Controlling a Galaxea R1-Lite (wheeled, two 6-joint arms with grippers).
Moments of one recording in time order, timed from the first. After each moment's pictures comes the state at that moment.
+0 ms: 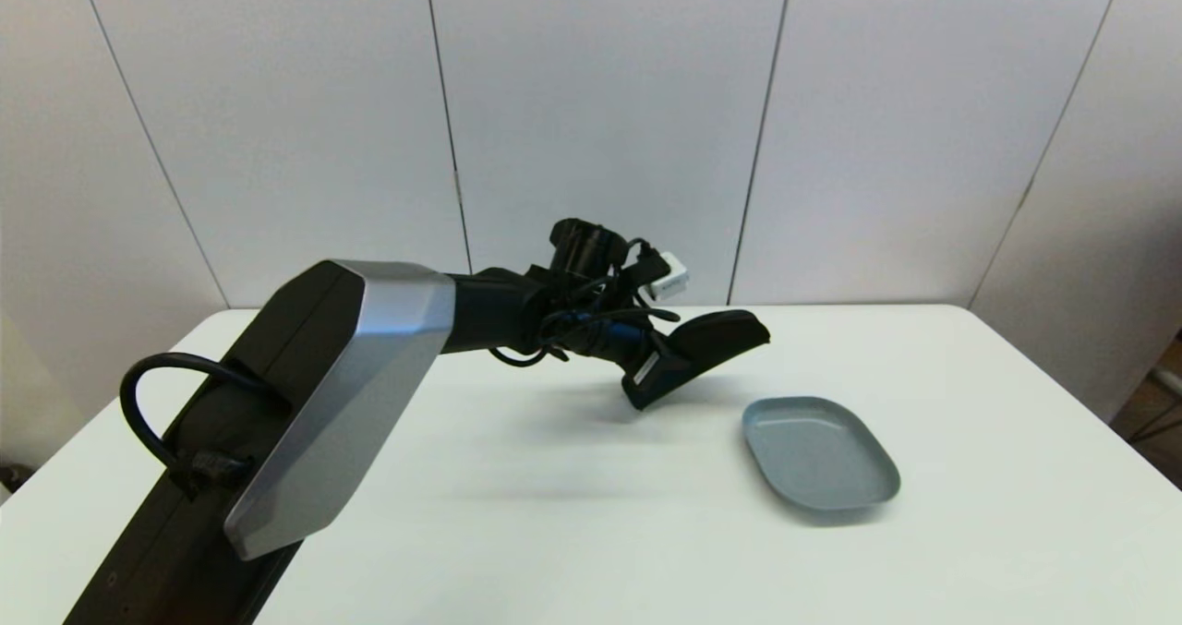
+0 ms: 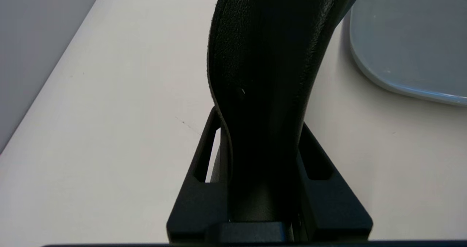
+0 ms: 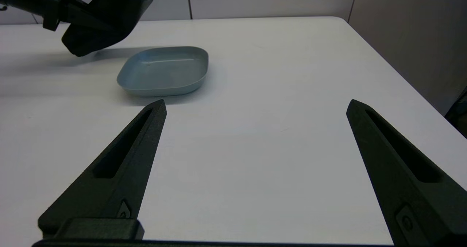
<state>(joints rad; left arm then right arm) -0.61 2.50 -2.02 0.12 -0.51 0.43 0.00 0.00 0.00 -0.01 -0.01 0.02</state>
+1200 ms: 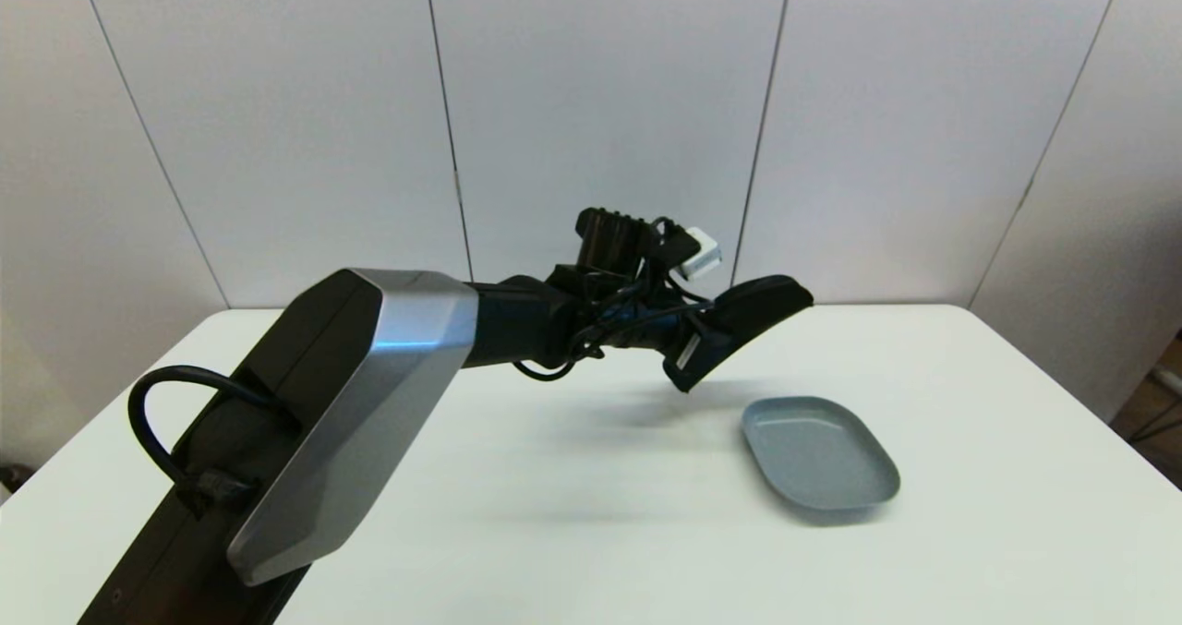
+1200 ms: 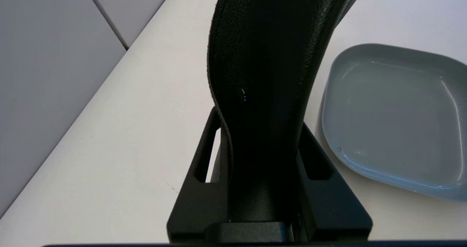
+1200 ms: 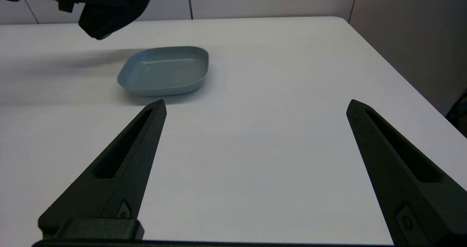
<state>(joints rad) -0.68 2.49 -2.02 -0.08 -0.45 0.29 0.00 0.00 0.00 -0.01 -0.01 0.02</state>
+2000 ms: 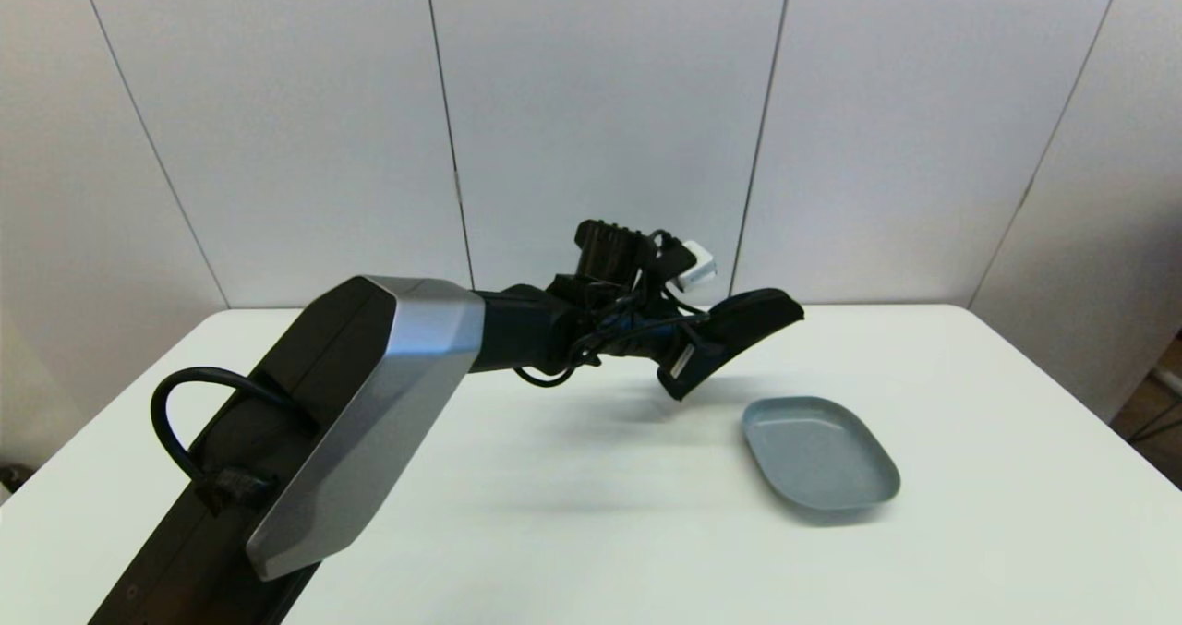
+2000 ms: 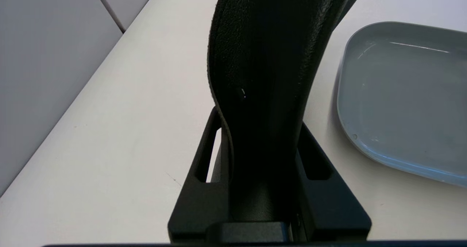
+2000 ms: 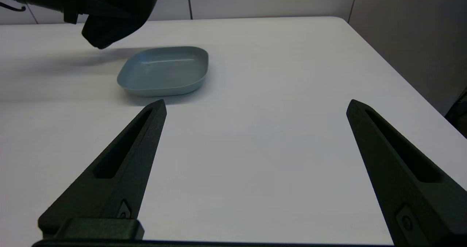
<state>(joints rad) -0.68 2.52 -2.02 -0.07 -0.45 0.31 0.00 0.00 0.00 -0.01 -0.01 0.02</state>
